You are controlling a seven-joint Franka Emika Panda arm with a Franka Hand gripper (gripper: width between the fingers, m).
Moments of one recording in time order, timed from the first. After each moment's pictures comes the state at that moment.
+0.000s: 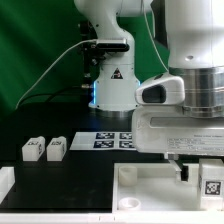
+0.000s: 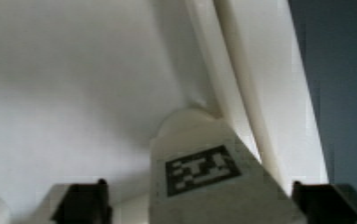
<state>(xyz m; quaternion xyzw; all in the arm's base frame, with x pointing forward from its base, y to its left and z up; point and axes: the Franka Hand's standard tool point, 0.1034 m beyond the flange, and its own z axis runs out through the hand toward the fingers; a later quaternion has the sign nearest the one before) 0.626 0.111 0.063 -0.97 0.22 0.02 0.05</state>
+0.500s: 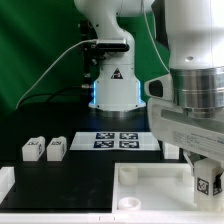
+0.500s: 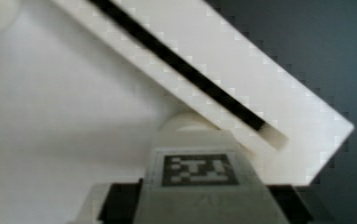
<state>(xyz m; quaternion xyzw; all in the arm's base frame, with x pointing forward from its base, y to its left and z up) 0.629 0.114 0.062 -0.87 0.49 0.03 0.06</state>
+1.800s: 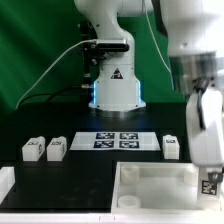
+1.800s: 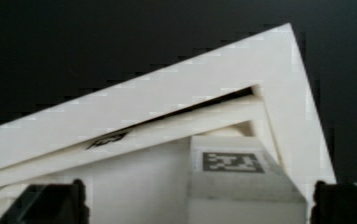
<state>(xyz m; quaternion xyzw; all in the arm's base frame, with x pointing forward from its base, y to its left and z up) 0.618 0.127 0.095 -0.58 0.81 0.07 0.07</state>
